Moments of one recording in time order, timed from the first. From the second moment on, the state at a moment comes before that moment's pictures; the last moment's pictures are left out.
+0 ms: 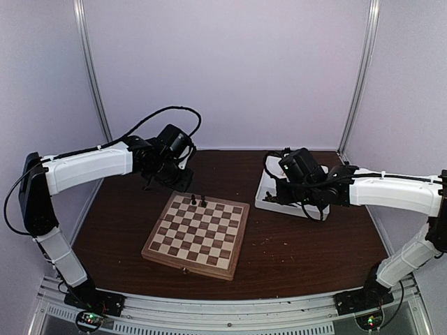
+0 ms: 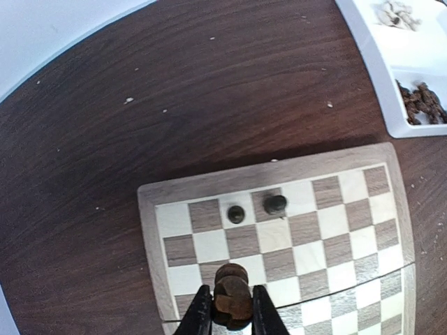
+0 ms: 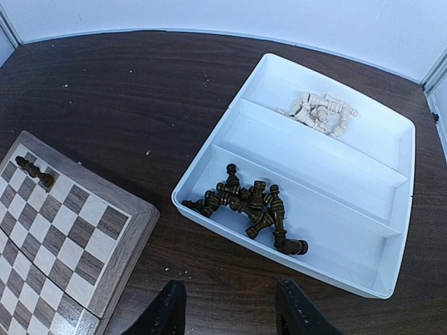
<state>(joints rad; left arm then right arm) -0.76 1.70 1.43 -0.69 -0.22 -0.26 0.84 1.43 1.05 -0.43 0.52 0.48</state>
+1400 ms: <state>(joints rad) -0.63 1.95 1.44 -0.62 -0.11 -0.25 0.84 1.39 1.02 -0.46 0.54 0.48</state>
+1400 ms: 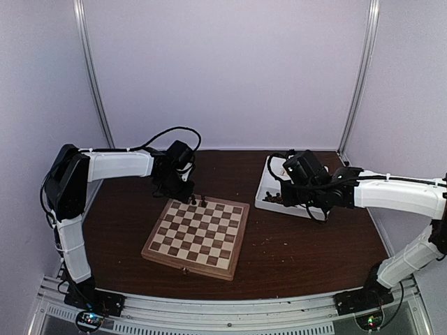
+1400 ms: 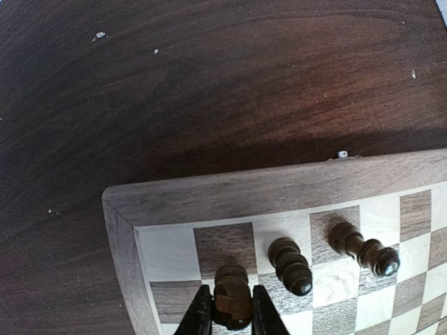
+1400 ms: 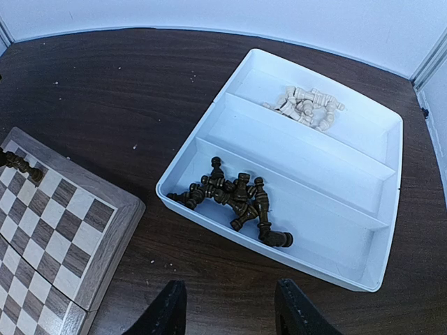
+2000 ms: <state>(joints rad) -0.63 1.99 1.46 -0.61 -0.12 -0.24 0.83 1.39 1.02 -0.46 0.54 0.48</state>
